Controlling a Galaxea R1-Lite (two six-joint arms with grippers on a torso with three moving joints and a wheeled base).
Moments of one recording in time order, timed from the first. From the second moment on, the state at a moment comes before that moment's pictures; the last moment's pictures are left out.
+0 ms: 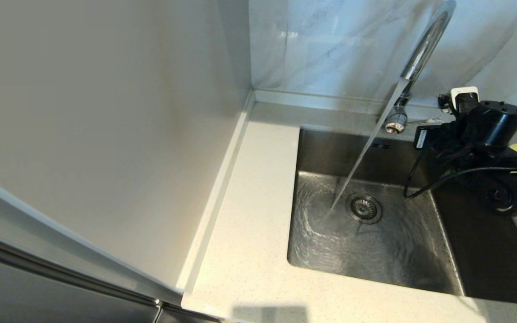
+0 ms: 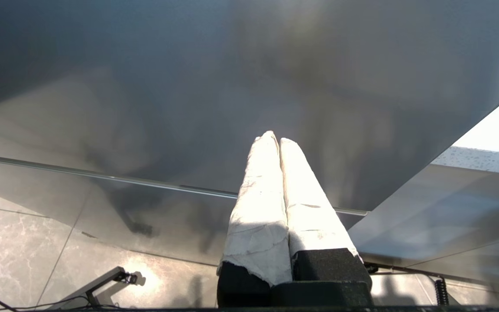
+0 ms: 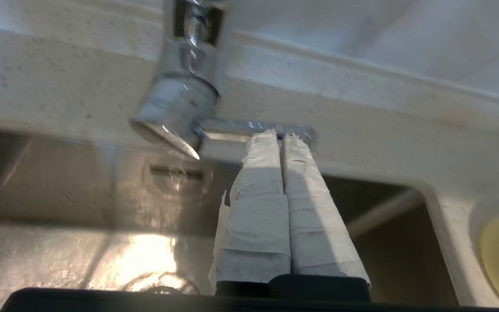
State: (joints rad) left arm 0.00 0.00 0.00 0.00 0.00 0.00; right arm 0.03 1.94 -1.10 -0.94 -0.33 -0.16
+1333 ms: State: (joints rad) left arm 0.00 0.00 0.00 0.00 0.00 0.00; right arm -0.03 2.00 -1.65 -0.09 -0.16 0.36
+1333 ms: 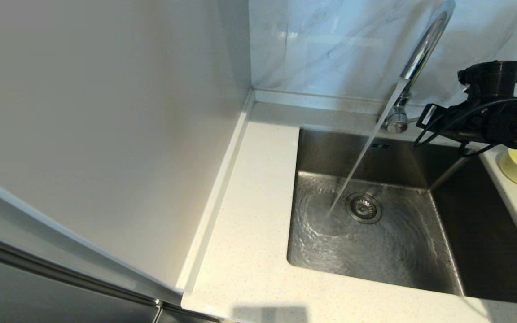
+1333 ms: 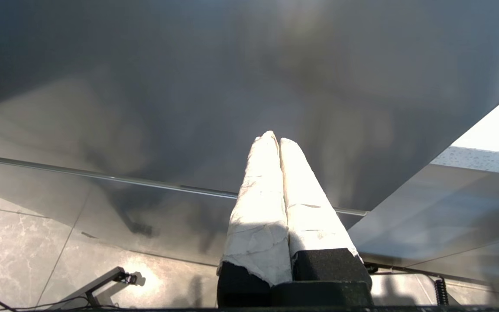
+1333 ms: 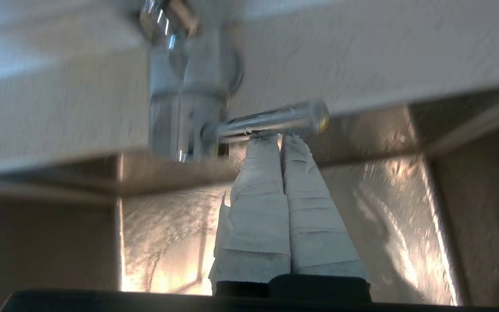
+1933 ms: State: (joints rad) left arm 0.00 0.00 0.00 0.00 0.00 0.00; right arm -0.04 2.07 -1.76 -0.09 -0.18 0.36
